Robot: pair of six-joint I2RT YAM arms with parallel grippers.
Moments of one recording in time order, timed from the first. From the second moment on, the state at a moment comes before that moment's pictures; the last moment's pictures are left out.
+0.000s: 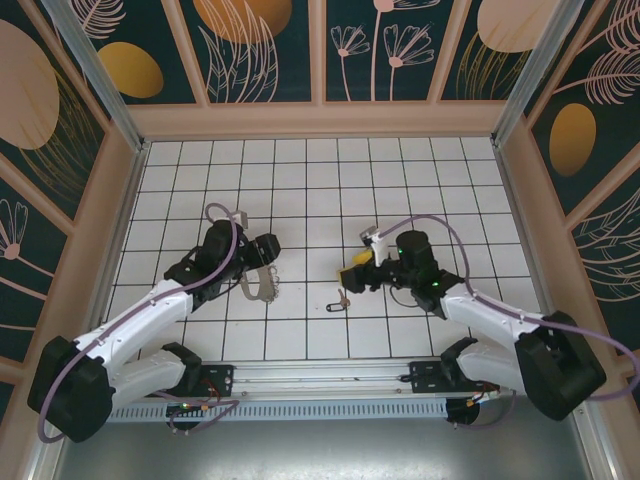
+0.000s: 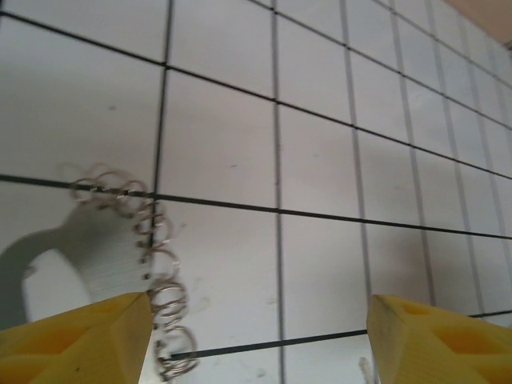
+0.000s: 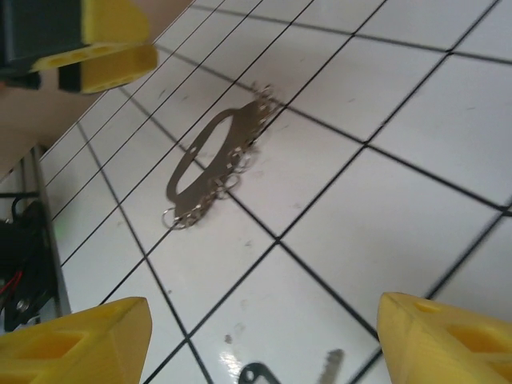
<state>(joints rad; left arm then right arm) -0.53 1.07 0.60 -0.23 0.01 -0.77 0.62 1.16 0.42 0.22 -0.54 0.25</state>
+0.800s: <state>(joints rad) -0.47 1.24 0.43 -0.07 0.16 -0.76 0.71 1.28 0.47 0.34 -0.47 0.27</state>
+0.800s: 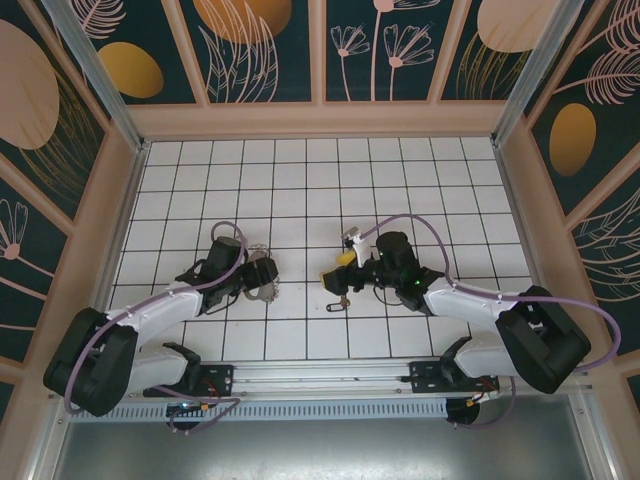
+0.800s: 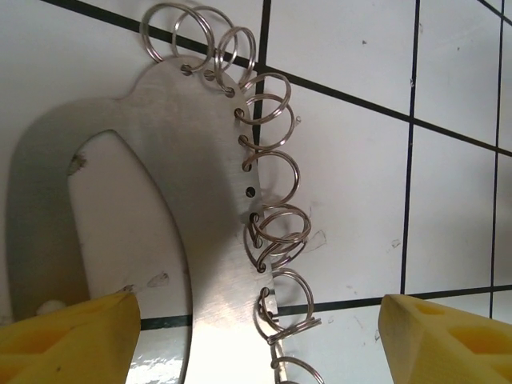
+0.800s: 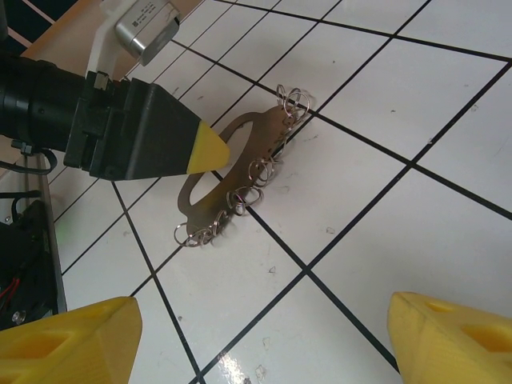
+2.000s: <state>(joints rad) -0.76 1.29 0.63 -0.05 0.16 -0.81 0.60 1.12 0.36 0.31 -0.51 0.21</state>
